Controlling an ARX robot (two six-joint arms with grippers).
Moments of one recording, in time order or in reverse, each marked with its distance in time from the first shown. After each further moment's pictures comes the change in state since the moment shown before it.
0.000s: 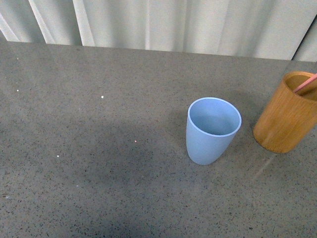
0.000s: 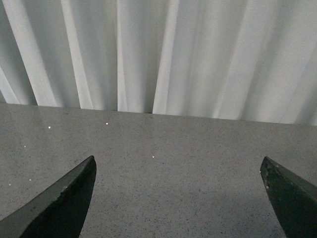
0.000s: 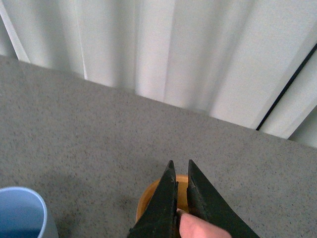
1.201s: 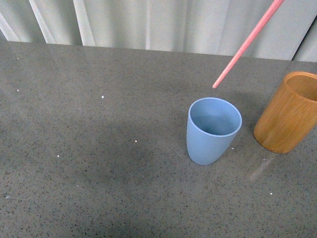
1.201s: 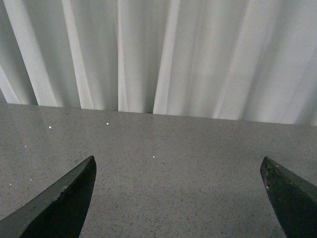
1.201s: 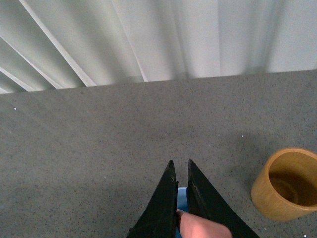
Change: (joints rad) left arm 0.000 0.000 0.000 0.000 0.000 0.000; right arm 0.468 -0.264 0.511 -1.041 0.426 0.599
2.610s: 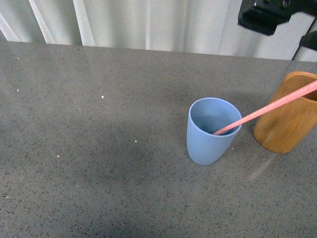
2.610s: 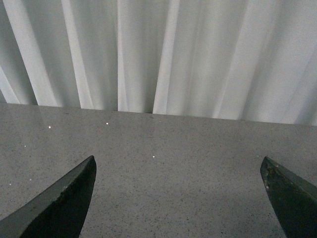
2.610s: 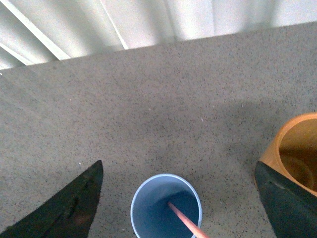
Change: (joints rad) left arm 0.000 0.000 0.000 0.000 0.000 0.000; right arm -0.090 0.163 -0.154 0.237 -0.106 0.020
